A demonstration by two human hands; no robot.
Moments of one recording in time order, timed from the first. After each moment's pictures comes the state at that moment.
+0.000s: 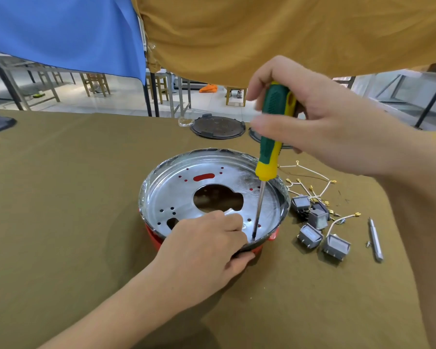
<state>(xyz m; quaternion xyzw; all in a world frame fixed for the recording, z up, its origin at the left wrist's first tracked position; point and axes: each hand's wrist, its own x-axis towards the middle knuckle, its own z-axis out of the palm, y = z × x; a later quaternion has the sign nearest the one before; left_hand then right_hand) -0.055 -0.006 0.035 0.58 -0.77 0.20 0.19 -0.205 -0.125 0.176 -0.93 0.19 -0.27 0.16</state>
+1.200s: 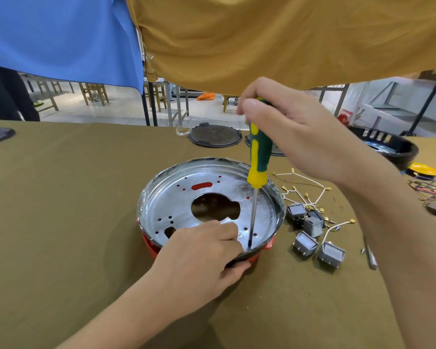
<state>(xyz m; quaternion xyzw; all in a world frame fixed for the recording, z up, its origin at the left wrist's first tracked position) -0.051 -0.010 0.032 0.57 -0.77 0.19 0.19 -0.189 -0.135 0.167 -0.90 0.20 -0.34 0.20</state>
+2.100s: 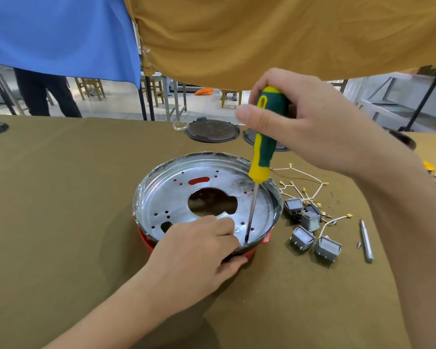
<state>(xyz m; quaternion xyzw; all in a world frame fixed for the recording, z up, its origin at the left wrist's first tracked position) -0.053 -0.008 0.032 0.57 -0.78 0.19 0.19 -0.200 -0.135 0.172 -0.90 0.25 -0.32 0.15</state>
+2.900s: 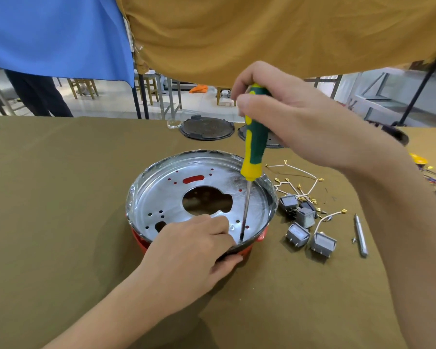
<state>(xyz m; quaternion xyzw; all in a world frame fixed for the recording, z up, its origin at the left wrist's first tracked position) -0.052 -0.009 0.032 0.57 -0.78 0.19 0.20 -0.199 -0.134 0.174 -0.90 0.23 -0.30 0.21</state>
